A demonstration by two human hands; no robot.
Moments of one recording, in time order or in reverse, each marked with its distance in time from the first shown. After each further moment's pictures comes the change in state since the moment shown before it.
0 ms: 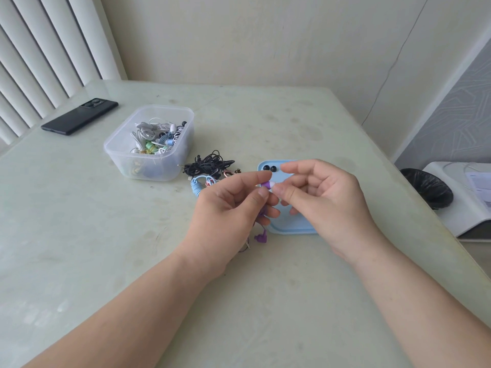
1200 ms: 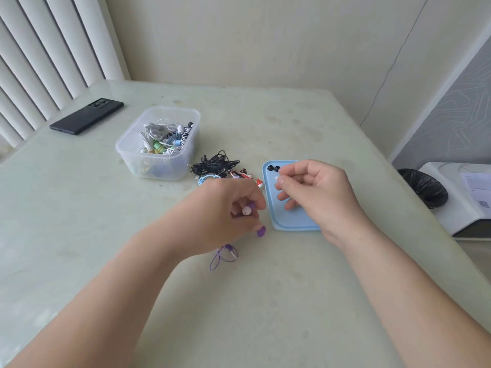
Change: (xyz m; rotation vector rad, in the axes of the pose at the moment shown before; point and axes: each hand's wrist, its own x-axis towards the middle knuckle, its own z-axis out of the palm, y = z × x) left_hand 0.007 0.038 -0.045 0.889 -0.375 0.063; right_hand 0.014 -0.004 0.013 -0.061 0.078 0.154
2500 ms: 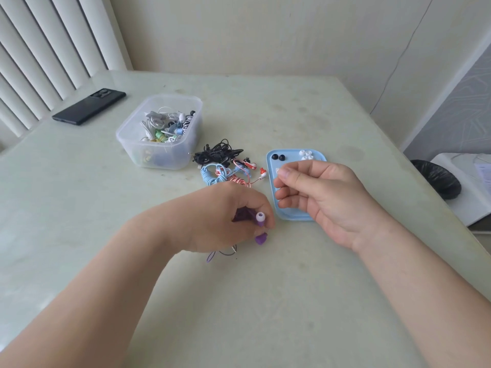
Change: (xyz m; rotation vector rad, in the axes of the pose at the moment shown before) left_hand -0.005 0.005 -0.002 0.025 -0.290 -0.021; right_hand -0.016 -0.003 -0.004 0.358 -0.220 0.194
